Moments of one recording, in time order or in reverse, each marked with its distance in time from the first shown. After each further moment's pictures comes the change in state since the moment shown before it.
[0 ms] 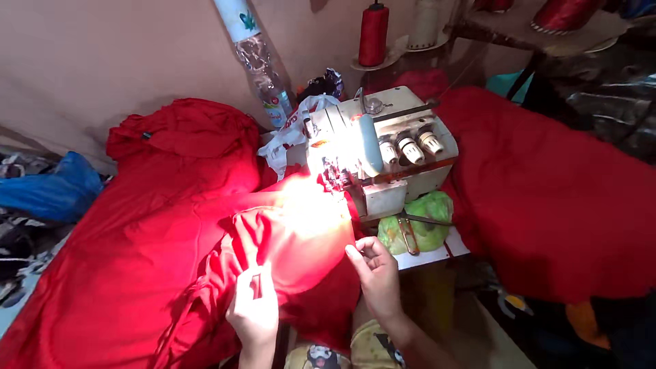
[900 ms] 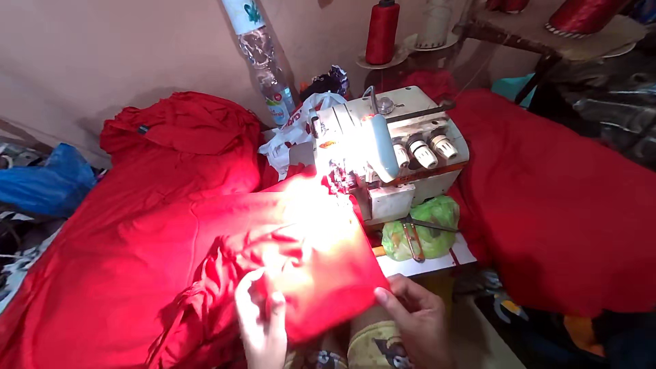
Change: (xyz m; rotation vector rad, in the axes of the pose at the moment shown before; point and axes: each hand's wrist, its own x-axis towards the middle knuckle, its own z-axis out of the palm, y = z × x) left_hand -0.005 0.029 -0.023 -0.706 -0.190 -0.300; right_hand -0.031 -0.031 -0.042 -0.098 -0.055 0.045
